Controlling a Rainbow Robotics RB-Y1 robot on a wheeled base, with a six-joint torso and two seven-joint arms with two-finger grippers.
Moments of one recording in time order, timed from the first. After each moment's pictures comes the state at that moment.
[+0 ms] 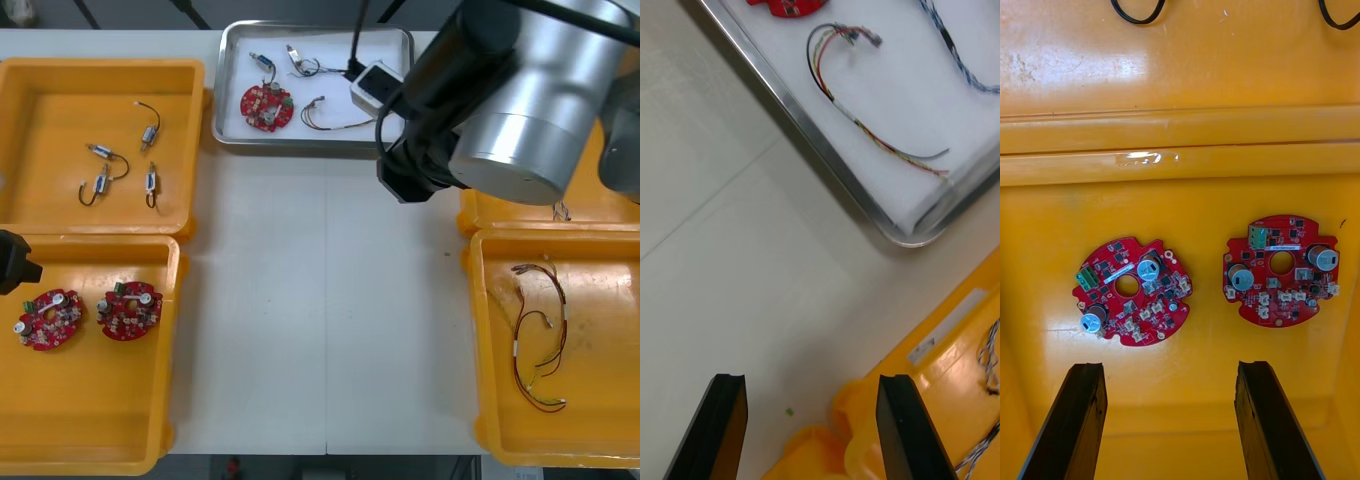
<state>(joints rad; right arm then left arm) -1.02 -0.79 0.72 -2.07 -0.71 1.63 1.20 0.01 1.22 0.14 -2.19 1.09 1.48 -1.05</state>
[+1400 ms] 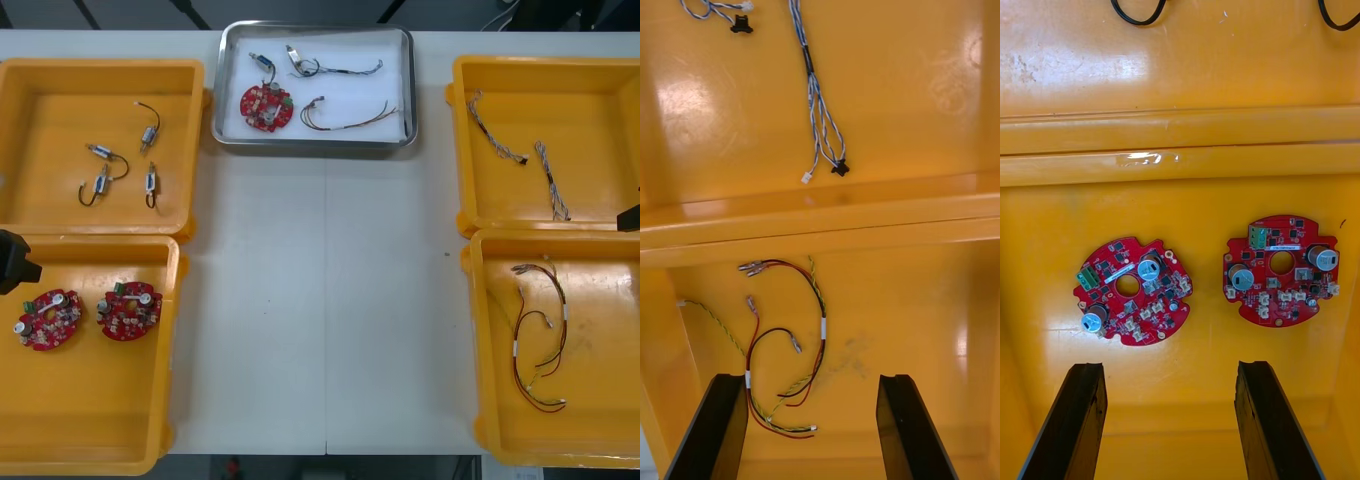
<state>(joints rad) -0.26 -1.12 -0.14 -2.03 -1.13 1.65 1.00 0.01 1.22 0.14 -2.19 1.09 1.48 -1.05</state>
